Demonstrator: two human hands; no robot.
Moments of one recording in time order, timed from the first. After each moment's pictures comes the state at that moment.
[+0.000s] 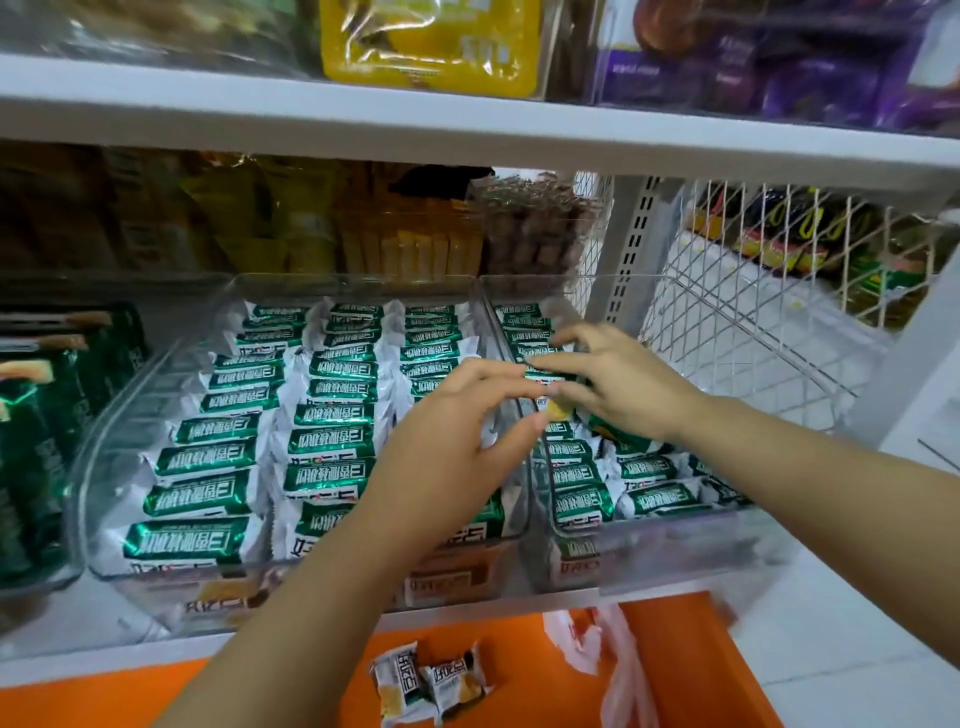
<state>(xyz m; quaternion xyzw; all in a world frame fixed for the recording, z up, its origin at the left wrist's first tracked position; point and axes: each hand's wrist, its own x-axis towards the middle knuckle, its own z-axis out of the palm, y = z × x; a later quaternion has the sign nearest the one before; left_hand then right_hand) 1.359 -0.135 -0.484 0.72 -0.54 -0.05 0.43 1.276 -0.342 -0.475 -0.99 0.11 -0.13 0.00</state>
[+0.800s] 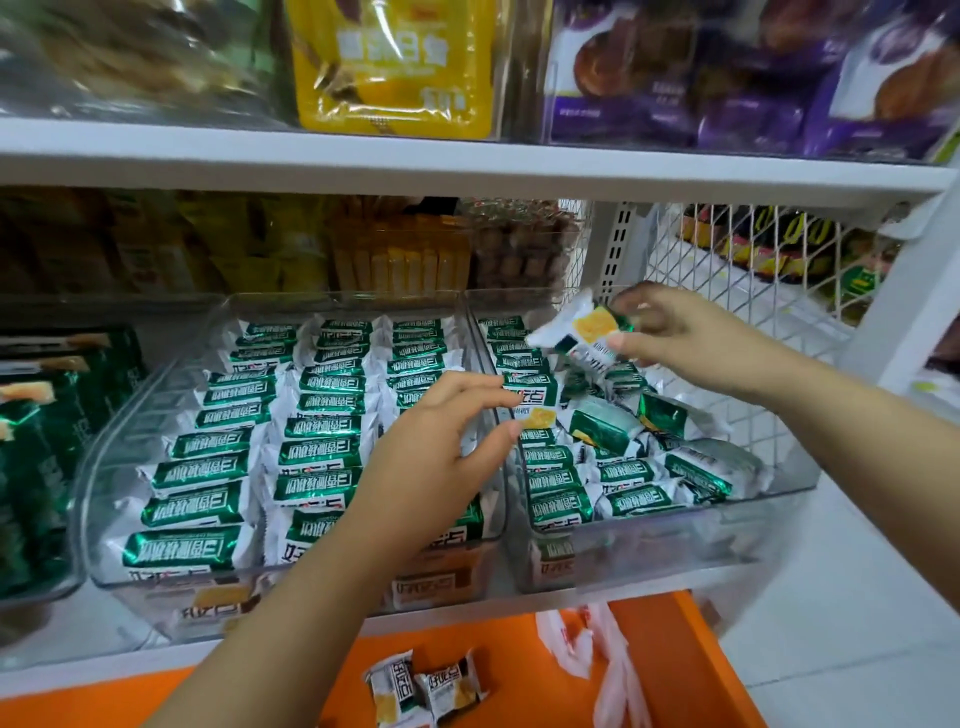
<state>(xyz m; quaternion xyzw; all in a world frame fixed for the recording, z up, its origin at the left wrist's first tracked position) 1.357 -0.134 -0.485 0.73 -0.53 -0.06 0.43 1.225 -0.359 -0.420 -0.91 0.21 -0.17 0.32</state>
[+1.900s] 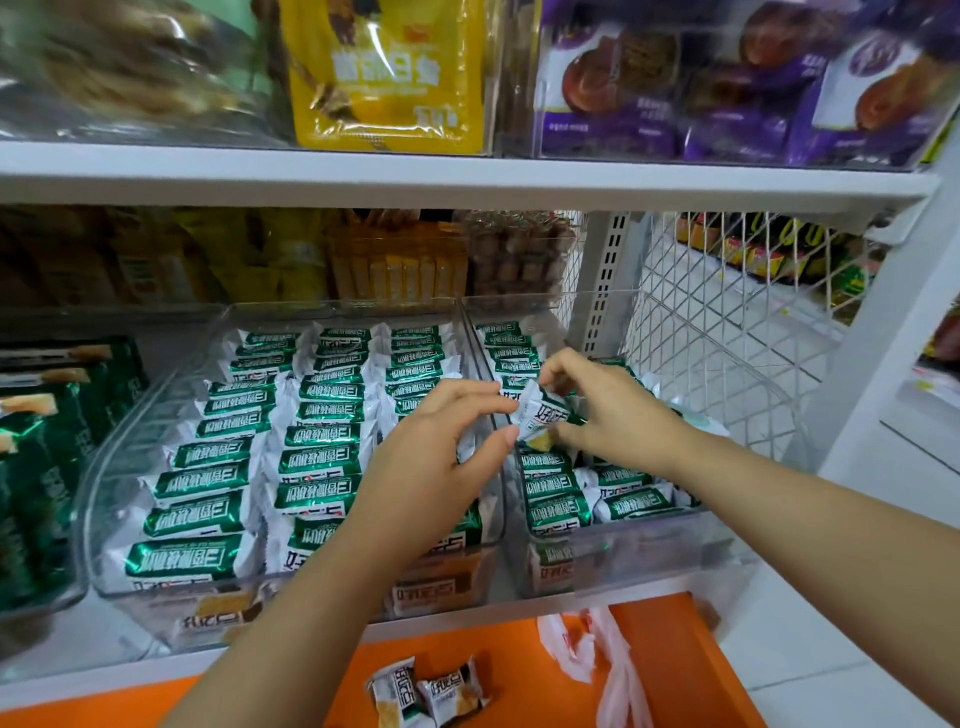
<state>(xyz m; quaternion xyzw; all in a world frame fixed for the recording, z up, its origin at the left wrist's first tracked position) 1.359 -0.135 -0.487 0.72 -0.54 -0.04 0.43 1.248 -0.315 -0.469 -0.96 0.15 -0.17 0.19</state>
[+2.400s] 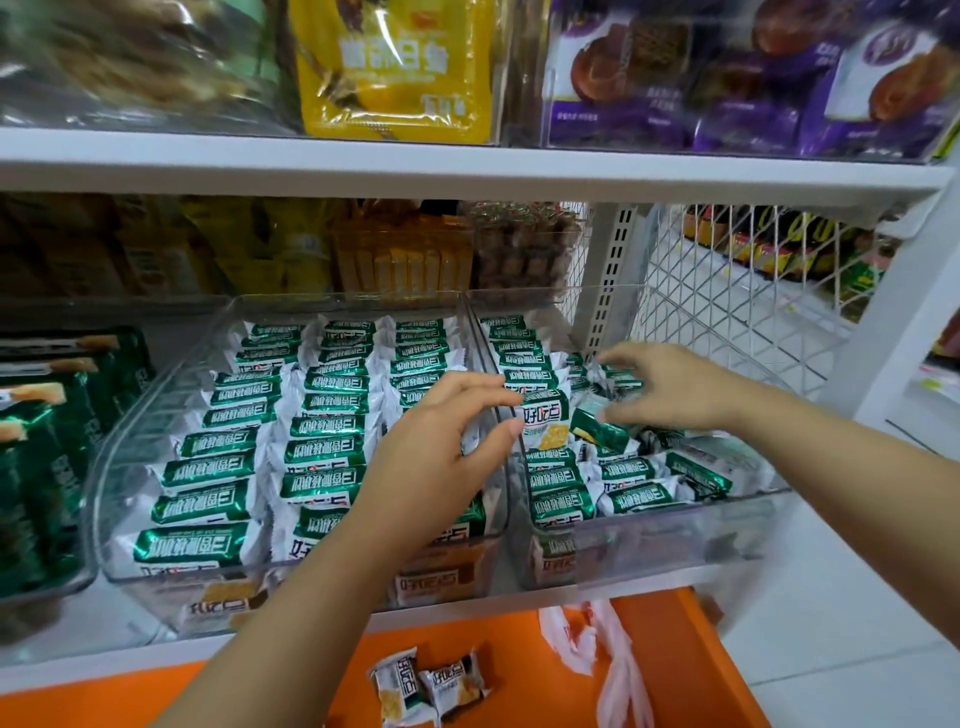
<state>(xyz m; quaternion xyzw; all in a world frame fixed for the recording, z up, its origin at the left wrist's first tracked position) 1.359 -0.135 -0.487 0.72 -0.54 -0.04 0.43 1.229 -0.350 -0.446 -0.96 0.27 -0.05 0.12</state>
